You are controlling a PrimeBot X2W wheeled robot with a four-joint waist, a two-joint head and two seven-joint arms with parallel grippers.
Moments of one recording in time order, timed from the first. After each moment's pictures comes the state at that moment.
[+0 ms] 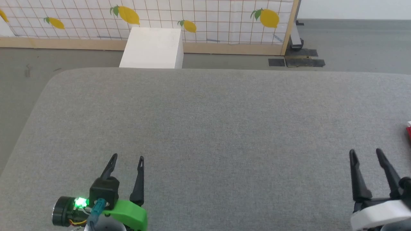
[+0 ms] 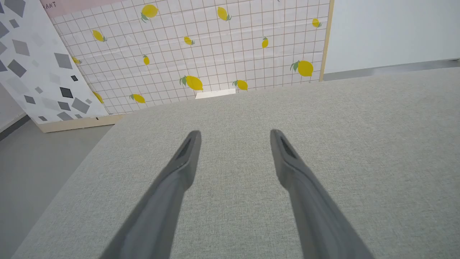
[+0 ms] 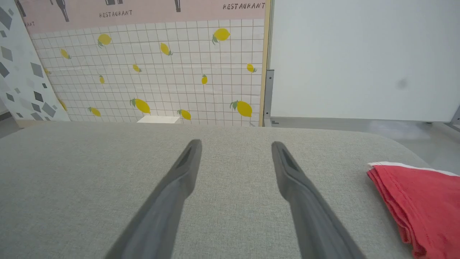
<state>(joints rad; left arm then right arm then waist) -0.07 0.50 -0.57 -0.02 -0.45 0.39 -0.18 0.10 -0.18 -0.11 0.00 0.20 0.13 -0.17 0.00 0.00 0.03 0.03</state>
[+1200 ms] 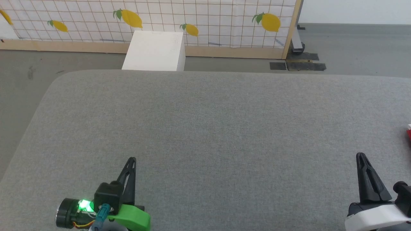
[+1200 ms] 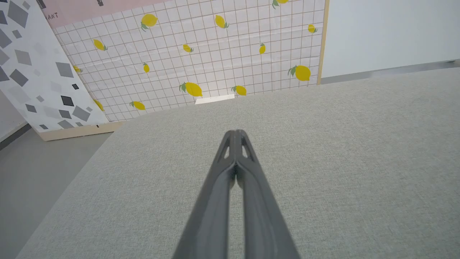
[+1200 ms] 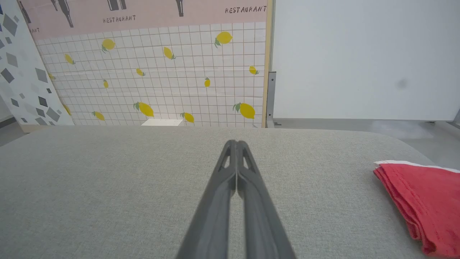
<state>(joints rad) -0.06 0.49 -0.59 -0.01 -0.43 0.39 -0.22 0.13 -0.12 -0.12 -0.02 0.16 0.13 -0.17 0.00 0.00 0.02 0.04</state>
